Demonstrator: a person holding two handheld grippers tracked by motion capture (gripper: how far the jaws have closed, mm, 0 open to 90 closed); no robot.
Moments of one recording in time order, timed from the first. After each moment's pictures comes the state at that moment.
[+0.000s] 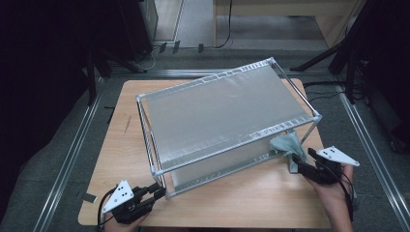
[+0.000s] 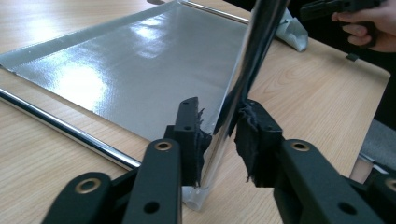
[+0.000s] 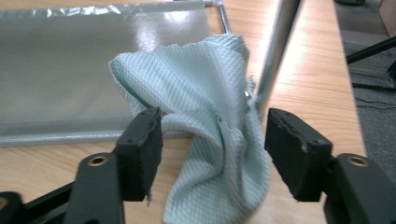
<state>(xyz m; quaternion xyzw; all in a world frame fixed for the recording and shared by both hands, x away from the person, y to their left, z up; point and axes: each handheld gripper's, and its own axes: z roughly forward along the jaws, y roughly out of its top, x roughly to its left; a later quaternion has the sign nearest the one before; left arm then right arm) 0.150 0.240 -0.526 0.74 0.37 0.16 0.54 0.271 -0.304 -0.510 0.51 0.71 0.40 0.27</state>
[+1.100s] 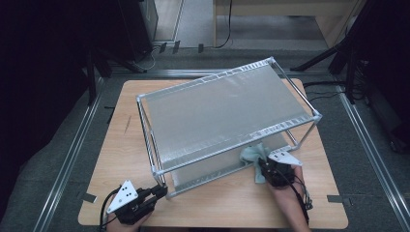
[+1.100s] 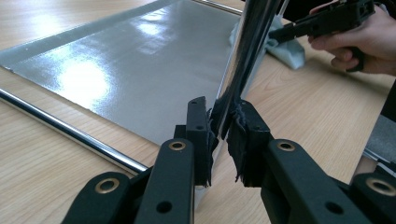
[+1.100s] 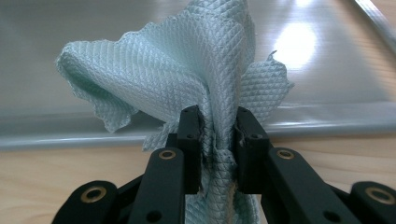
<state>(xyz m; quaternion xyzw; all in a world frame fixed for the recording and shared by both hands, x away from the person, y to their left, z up) 0.149 0.230 -0.525 0.74 0.38 0.16 0.53 0.266 -0.190 -0.541 0.51 0.74 0.37 0.23</state>
